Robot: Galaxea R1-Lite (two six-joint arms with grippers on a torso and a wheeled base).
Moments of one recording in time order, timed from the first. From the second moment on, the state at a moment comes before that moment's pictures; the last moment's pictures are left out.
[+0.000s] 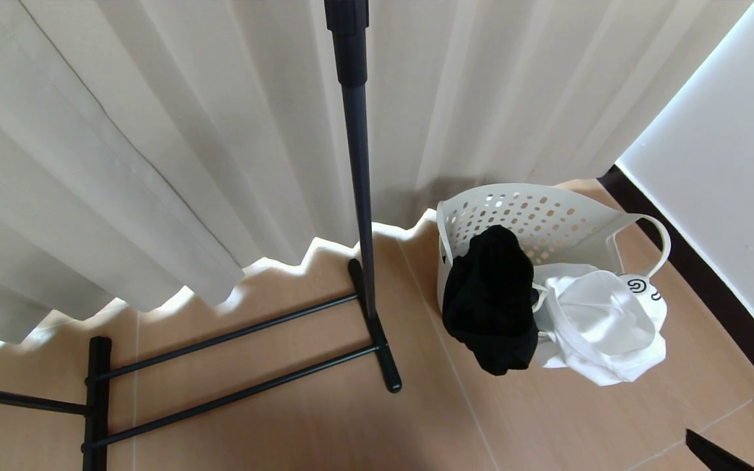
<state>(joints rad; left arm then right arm) 0.01 0.00 0.00 0.00 0.18 -0.05 0.16 0.81 -0.20 -0.21 0.06 -0.10</state>
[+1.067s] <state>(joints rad) 0.01 0.00 0.00 0.00 0.18 -0.05 0.28 2.00 -1.27 -0.29 -0.29 -0.76</state>
